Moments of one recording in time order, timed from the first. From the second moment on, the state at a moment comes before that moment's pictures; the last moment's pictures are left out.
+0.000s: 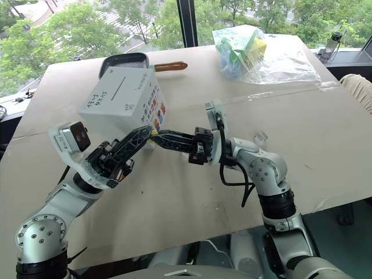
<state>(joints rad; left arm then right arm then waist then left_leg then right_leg) 0.02 0.45 0.30 -0.60 -1.38 0.66 -0.55 -0.53 -0.09 0.11 -0.22 0.91 0.85 0.83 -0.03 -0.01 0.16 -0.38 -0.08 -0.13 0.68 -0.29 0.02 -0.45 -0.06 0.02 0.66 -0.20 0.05</state>
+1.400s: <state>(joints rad) -0.50 0.69 0.19 -0.35 -0.51 0.81 -0.05 -0.74 -0.24 0.13 0.05 0.46 0.36 0.89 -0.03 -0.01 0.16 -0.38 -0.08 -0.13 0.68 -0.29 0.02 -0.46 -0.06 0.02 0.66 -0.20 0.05</state>
